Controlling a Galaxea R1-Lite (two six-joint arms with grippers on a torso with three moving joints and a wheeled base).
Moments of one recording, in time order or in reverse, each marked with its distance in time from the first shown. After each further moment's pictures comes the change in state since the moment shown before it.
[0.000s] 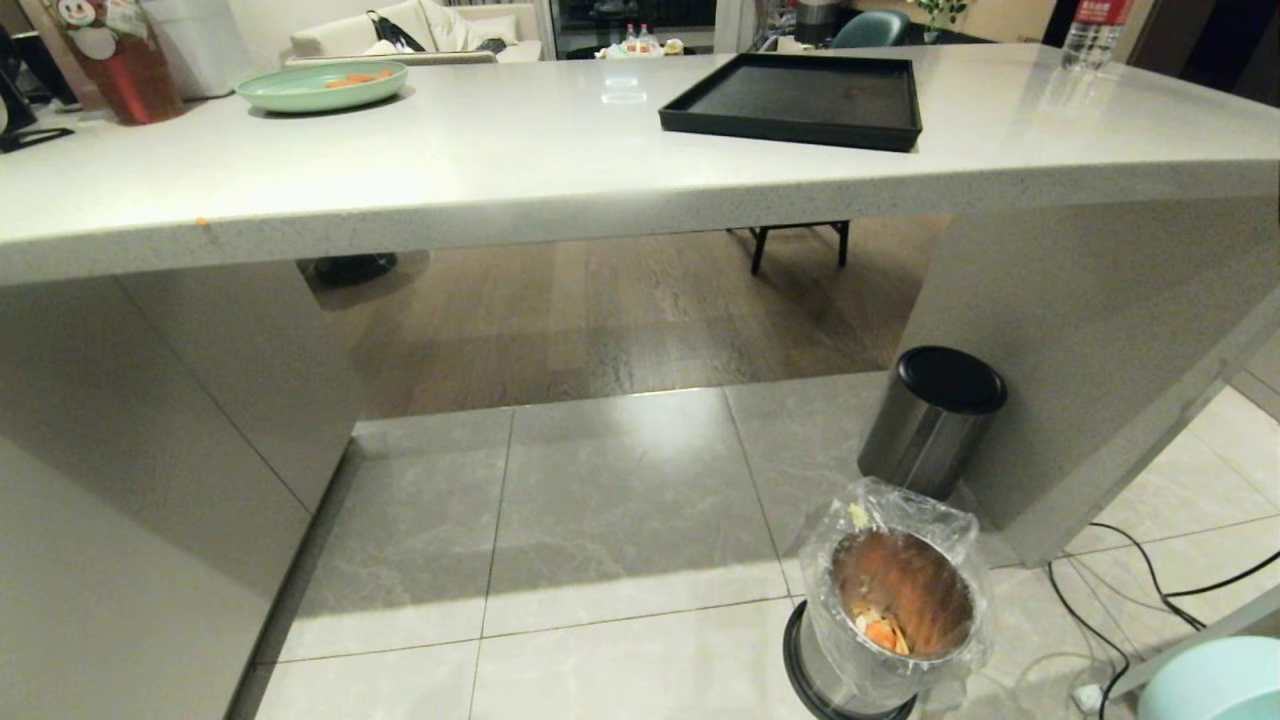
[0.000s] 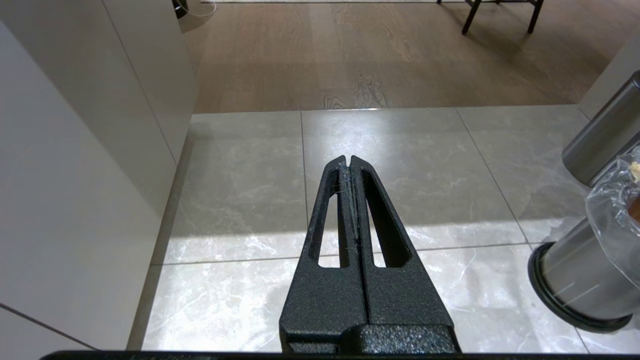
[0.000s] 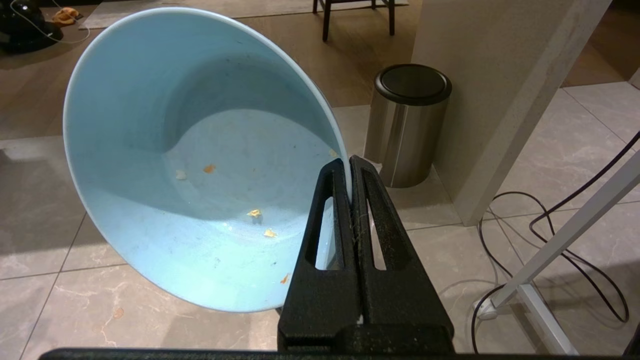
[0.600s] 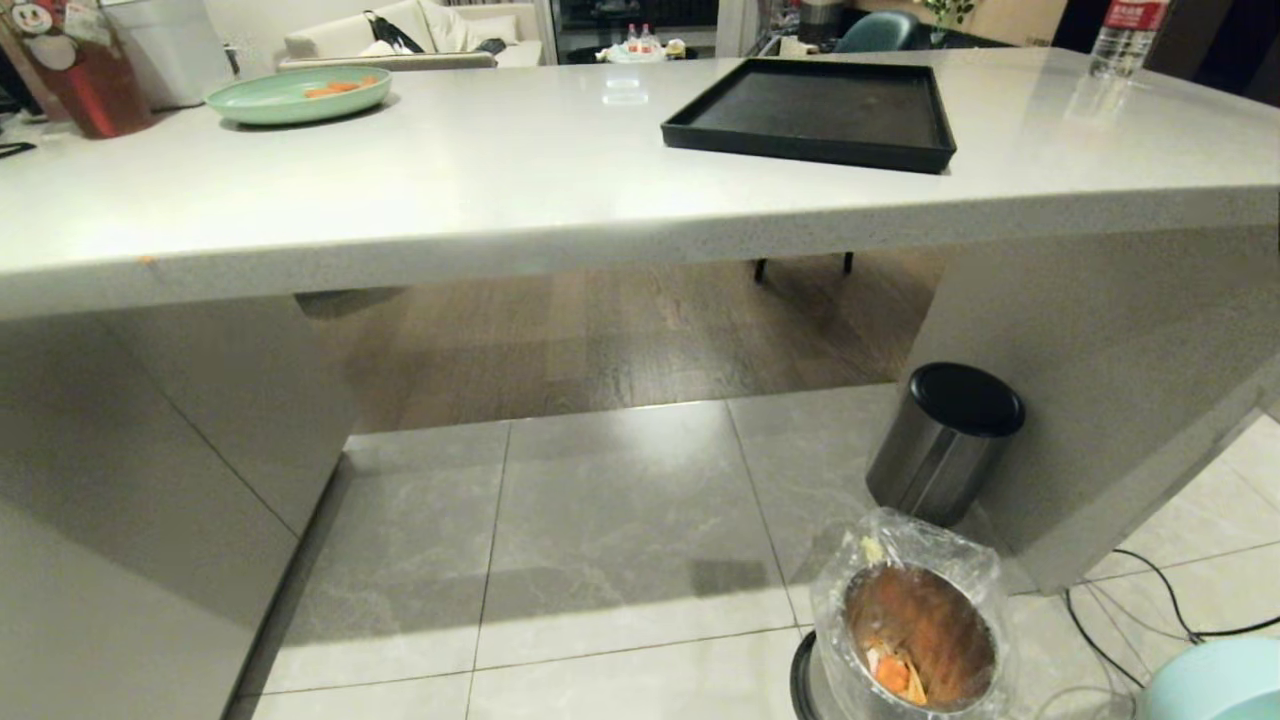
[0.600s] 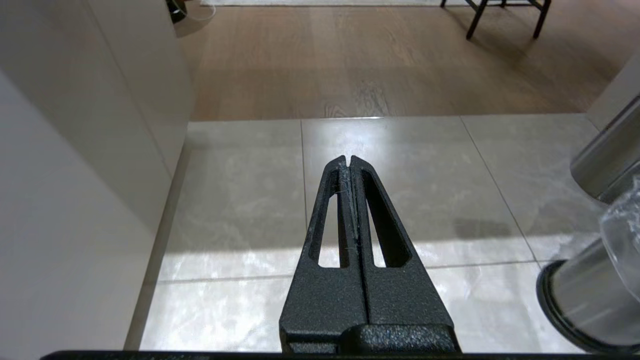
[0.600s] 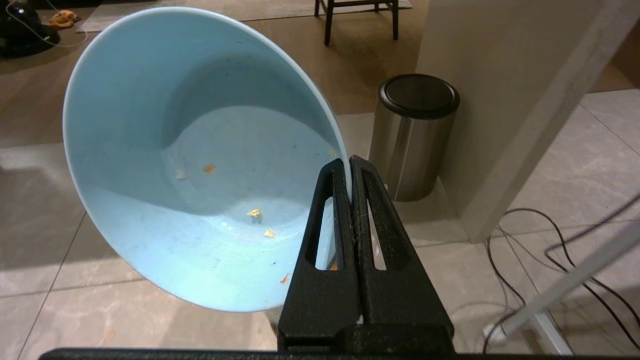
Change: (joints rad) left arm 0.001 0.000 0.000 0.000 -0.001 0.000; right arm 0.000 0.000 0.000 0.000 0.000 -0.001
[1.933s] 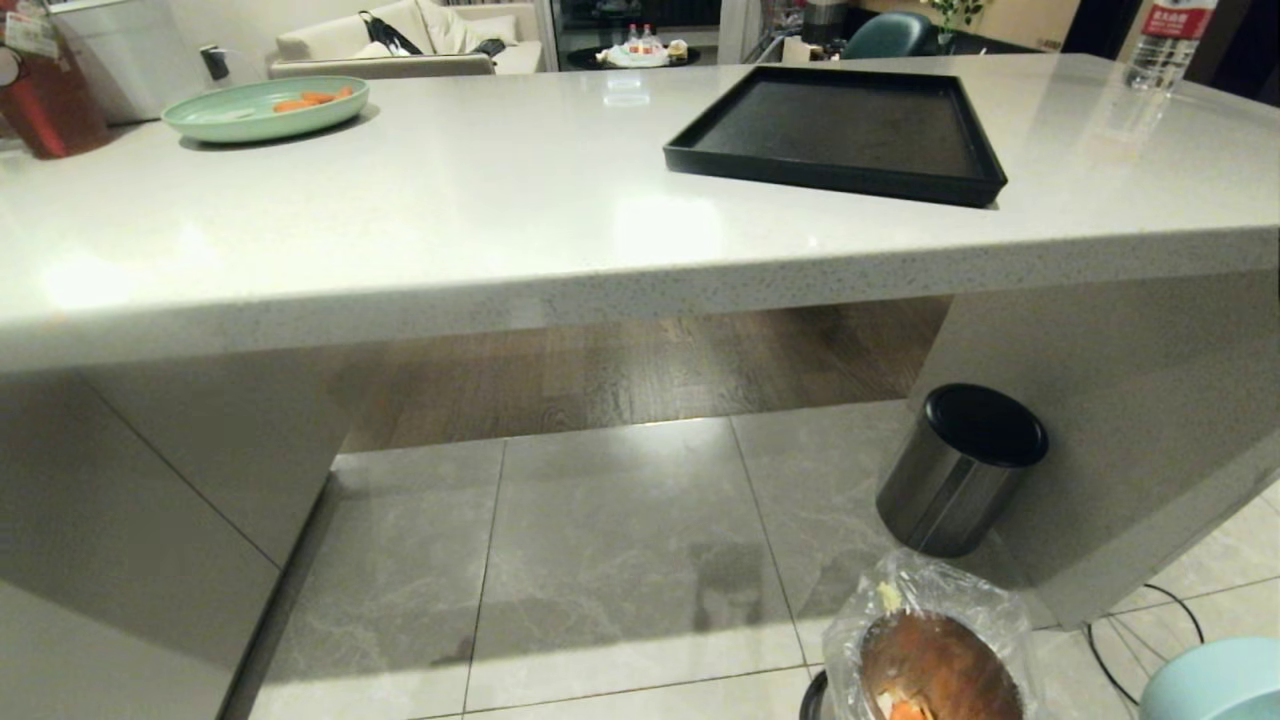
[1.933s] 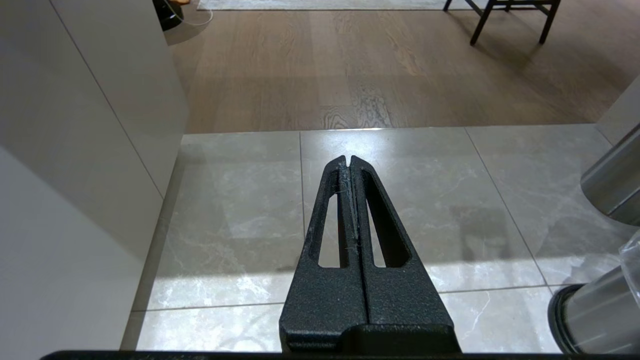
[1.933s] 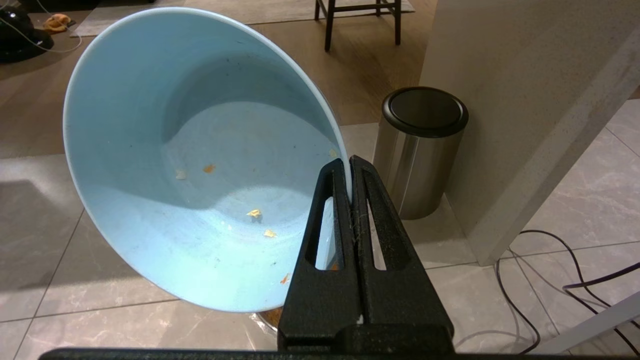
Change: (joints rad) left arm 0.000 0.000 0.000 0.000 0.000 0.000; right arm 0.000 0.000 0.000 0.000 0.000 0.000
